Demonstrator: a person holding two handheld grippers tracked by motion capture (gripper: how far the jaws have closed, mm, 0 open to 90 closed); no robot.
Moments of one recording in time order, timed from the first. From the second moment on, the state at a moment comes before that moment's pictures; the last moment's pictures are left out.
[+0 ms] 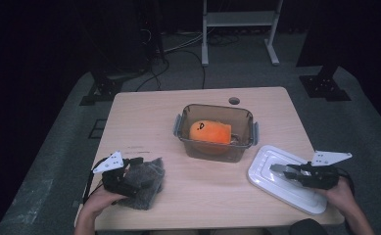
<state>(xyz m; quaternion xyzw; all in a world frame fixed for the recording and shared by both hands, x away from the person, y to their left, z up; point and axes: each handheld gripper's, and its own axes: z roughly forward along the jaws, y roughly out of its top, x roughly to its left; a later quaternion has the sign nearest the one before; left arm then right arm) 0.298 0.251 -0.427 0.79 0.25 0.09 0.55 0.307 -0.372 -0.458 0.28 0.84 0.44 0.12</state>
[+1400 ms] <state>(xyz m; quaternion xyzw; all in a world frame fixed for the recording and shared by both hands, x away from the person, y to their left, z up) 0.297 0.251 -0.427 0.79 0.26 0.09 0.55 0.286 -0.388 -0.385 0.25 0.83 0.47 0.15</state>
